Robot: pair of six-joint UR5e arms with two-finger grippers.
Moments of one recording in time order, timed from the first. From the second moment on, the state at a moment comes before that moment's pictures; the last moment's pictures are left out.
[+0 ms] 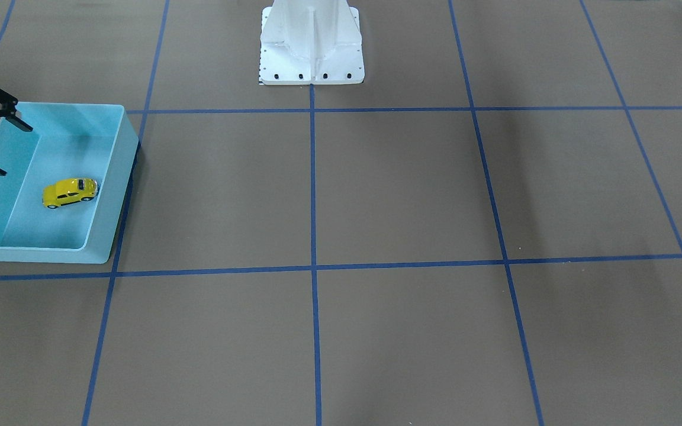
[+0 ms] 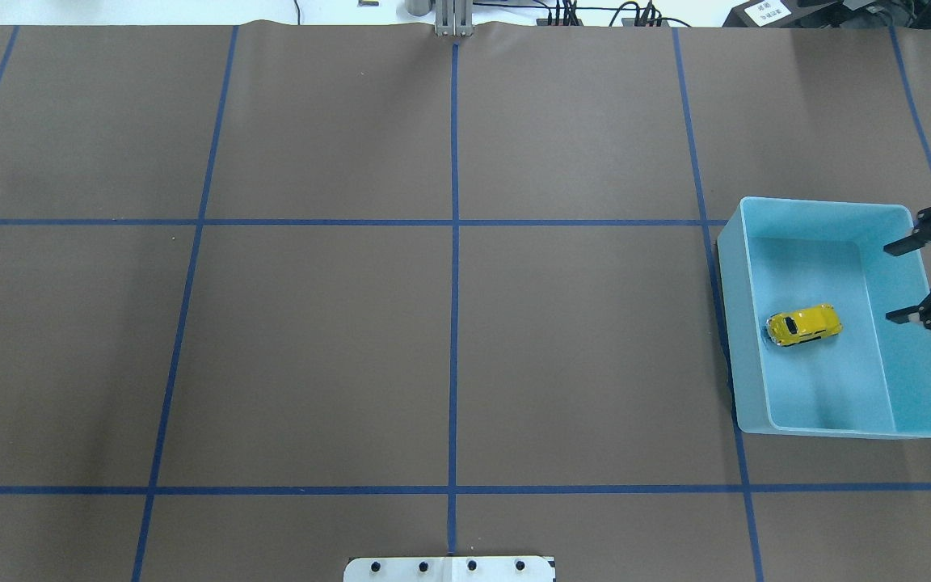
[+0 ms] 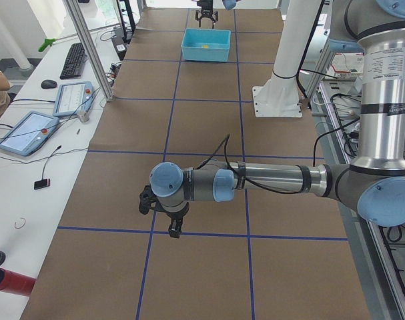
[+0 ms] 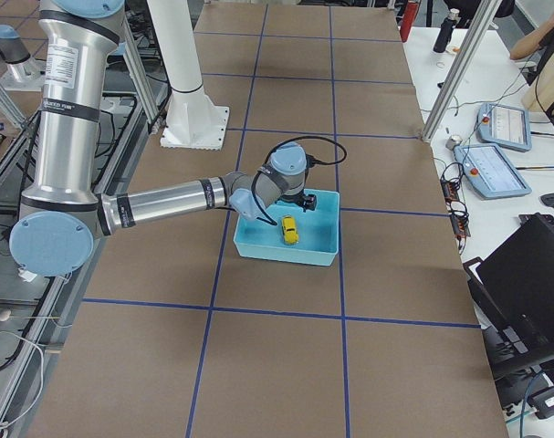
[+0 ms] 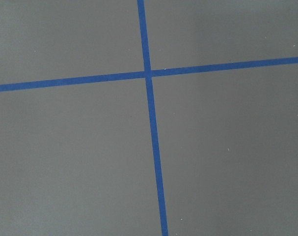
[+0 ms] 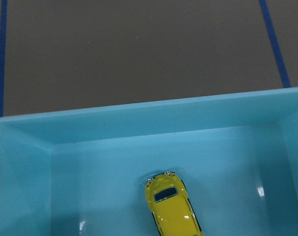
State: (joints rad) left arm -1.58 -1.52 -1.65 -1.51 -2.45 0.14; right arm 1.18 -1.73 1.92 -1.07 2.45 -0.45
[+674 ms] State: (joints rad) left arm -1.58 -1.53 -1.65 -1.51 -2.45 0.14; right arm 1.46 -1.55 1.91 -1.55 2.45 -0.15
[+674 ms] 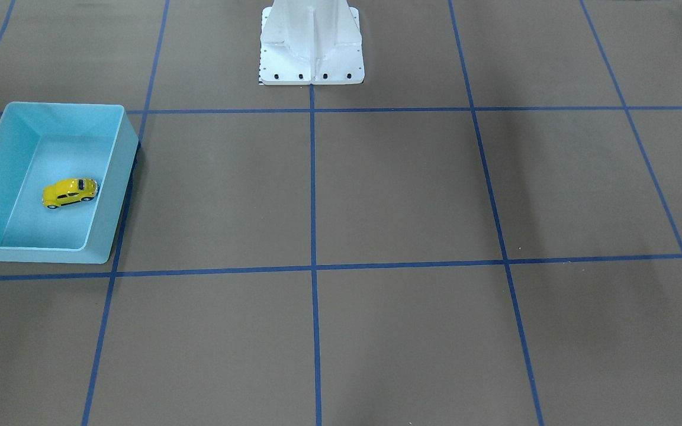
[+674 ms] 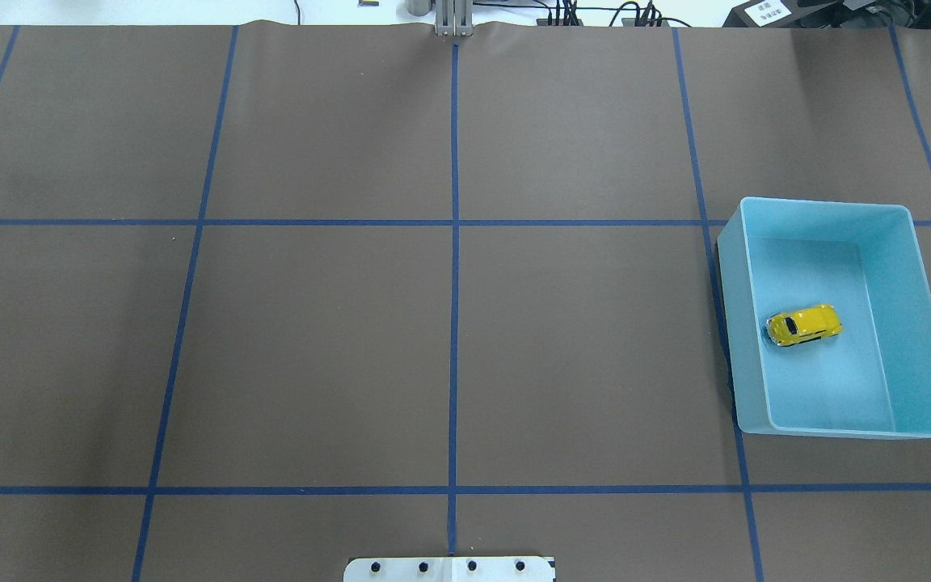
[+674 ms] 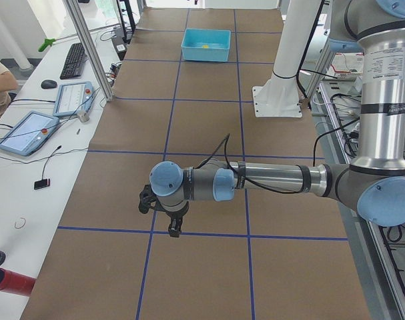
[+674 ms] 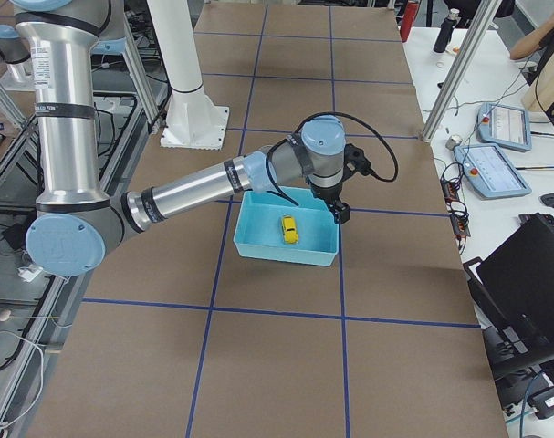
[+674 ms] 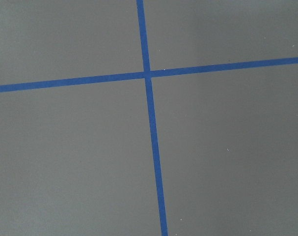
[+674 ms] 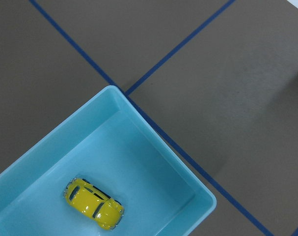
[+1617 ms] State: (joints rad) left arm -1.58 -1.52 -1.65 -1.51 -2.45 0.14; right arm 1.57 -1.63 1.74 -1.63 2.37 -0.03
